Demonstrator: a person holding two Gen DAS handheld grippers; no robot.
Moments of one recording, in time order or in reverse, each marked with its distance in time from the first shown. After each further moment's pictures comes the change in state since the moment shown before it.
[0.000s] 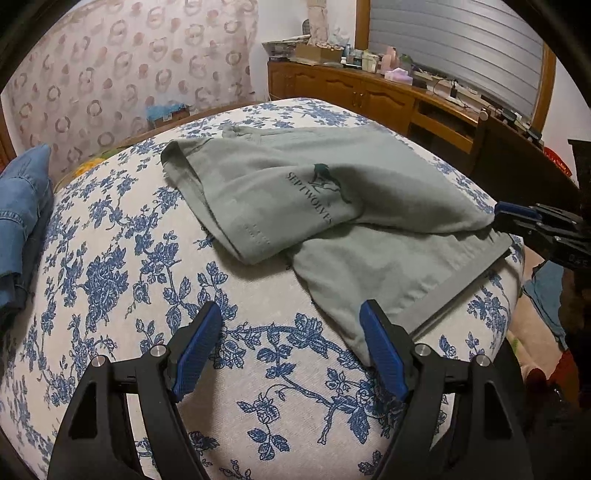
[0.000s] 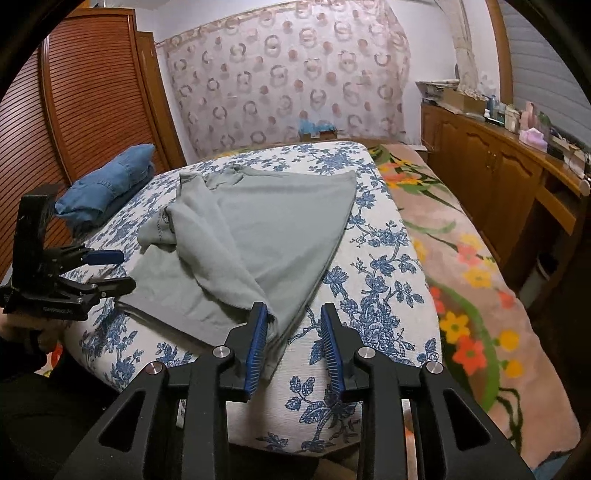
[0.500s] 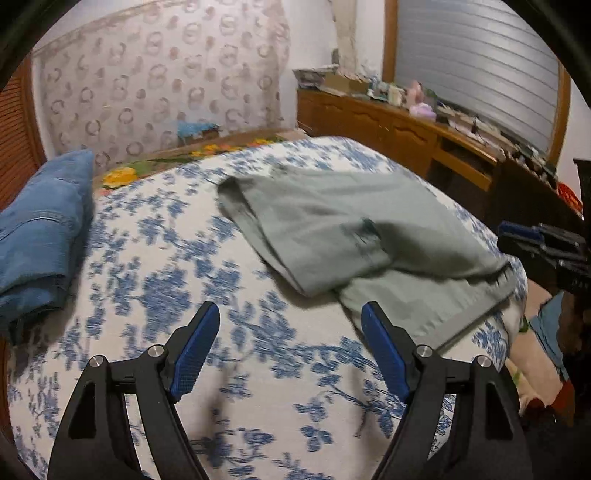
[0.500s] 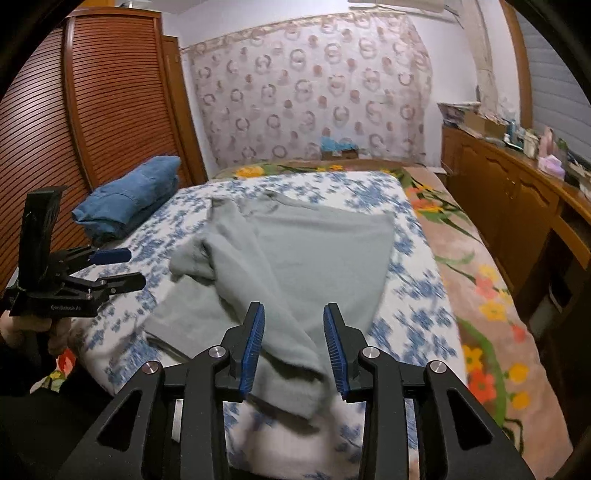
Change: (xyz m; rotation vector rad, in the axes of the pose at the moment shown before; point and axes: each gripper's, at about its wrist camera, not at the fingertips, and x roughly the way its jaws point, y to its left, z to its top) left arm -0.037 0.032 0.008 -0.091 -0.124 0.072; right arm 0.001 0.027 0.021 -0.070 -0.060 0.062
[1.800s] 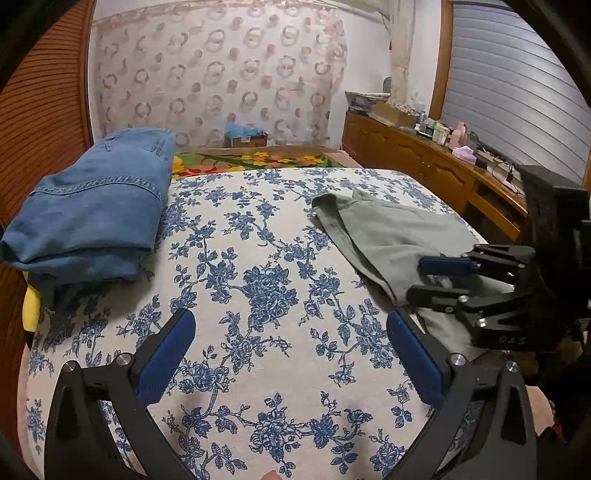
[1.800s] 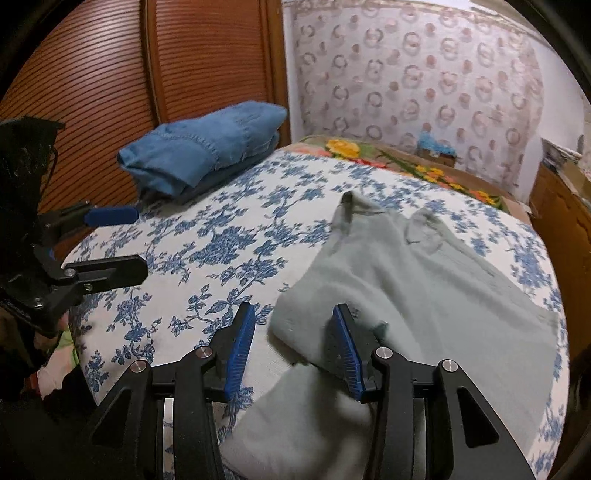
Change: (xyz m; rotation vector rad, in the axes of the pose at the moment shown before) left arm -0.021 0.075 -0.014 -0.167 -0.061 0.079; right arm 0.133 0.068 0.054 -0.282 0.141 0.220
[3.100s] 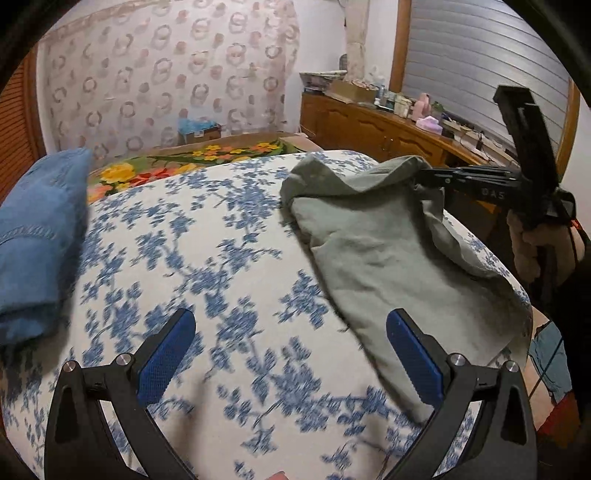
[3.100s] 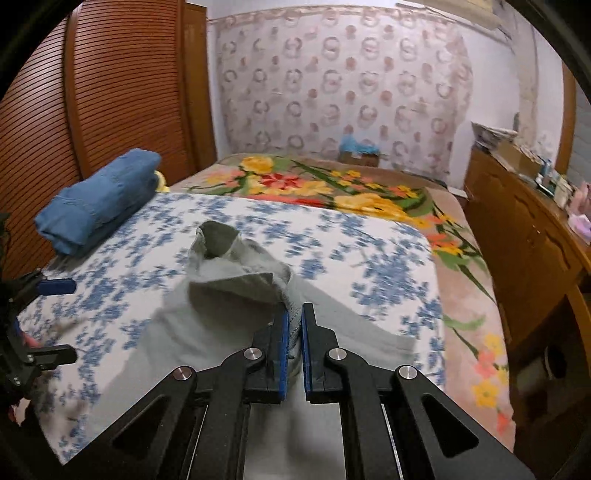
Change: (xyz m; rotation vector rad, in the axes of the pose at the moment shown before) left arm 0.051 -0.066 0.031 0.131 0.069 -0.119; right arm -0.037 -0.119 0.010 0.151 -0.071 -0.228
